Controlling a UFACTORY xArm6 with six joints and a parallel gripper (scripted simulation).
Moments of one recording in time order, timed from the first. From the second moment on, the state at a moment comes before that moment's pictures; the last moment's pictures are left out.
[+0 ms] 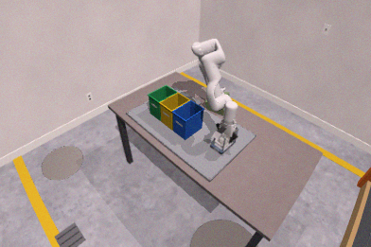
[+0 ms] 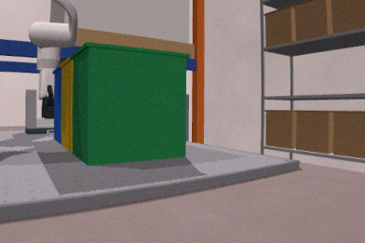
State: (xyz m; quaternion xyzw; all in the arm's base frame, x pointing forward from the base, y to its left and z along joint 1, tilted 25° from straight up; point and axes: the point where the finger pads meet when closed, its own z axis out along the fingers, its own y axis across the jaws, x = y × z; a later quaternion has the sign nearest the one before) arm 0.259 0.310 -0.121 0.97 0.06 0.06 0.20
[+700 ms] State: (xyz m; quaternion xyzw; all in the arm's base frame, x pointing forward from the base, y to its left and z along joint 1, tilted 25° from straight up) arm 0.260 0.308 -0.127 0.97 0.06 0.06 0.20
